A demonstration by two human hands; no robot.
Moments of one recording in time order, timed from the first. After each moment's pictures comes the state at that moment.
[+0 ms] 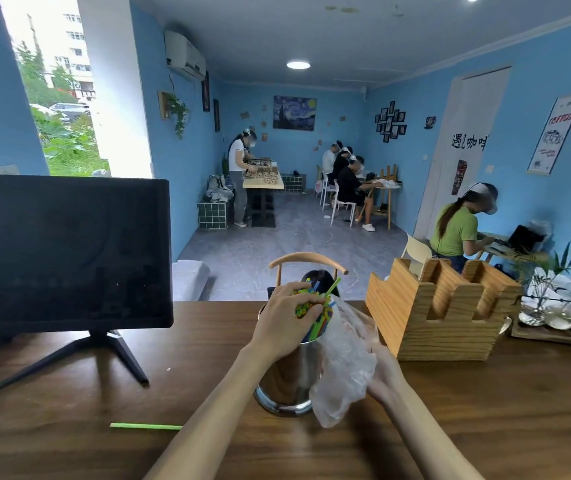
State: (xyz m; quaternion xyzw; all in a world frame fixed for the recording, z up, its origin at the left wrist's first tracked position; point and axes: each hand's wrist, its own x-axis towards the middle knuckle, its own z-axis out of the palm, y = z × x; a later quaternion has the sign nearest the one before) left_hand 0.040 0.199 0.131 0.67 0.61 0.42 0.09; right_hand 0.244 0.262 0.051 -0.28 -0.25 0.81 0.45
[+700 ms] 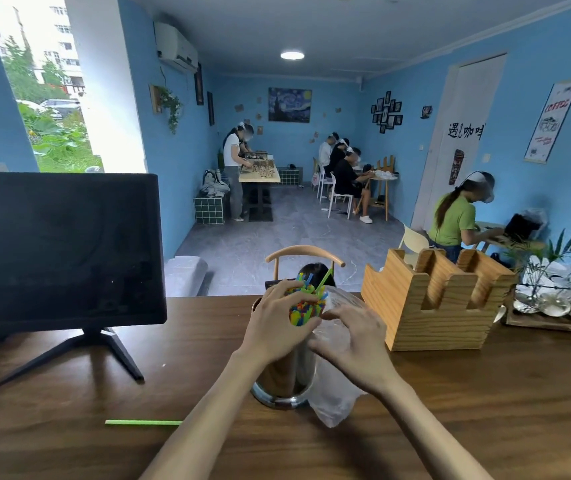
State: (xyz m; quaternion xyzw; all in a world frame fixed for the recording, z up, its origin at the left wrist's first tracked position) left_hand 0.041 0.191 0.116 0.69 0.59 0.42 0.01; right_hand 0.234 0.229 0.090 -0.40 -0.83 0.11 0.38
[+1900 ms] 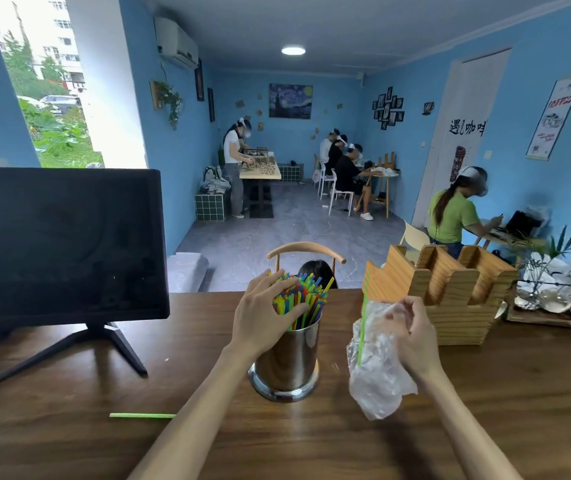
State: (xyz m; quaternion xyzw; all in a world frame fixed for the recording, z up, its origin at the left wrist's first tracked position) left_hand 0.023 0.188 0.114 0.63 0.65 0.43 -0.01; right_hand 0.295 0.252 0.086 -0.48 -0.65 0.25 0.53
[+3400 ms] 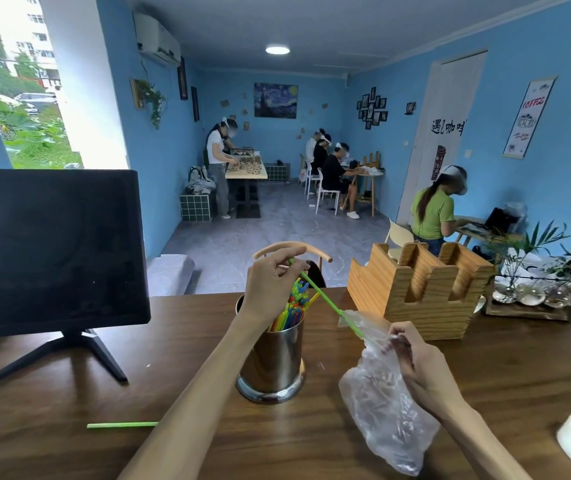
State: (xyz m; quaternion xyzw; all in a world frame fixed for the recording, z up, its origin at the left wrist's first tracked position) left_hand 0.063 0.209 0.173 0.58 0.53 0.60 0.16; right_hand 0.349 0.220 0.071 -0.48 -0.79 0.12 0.37
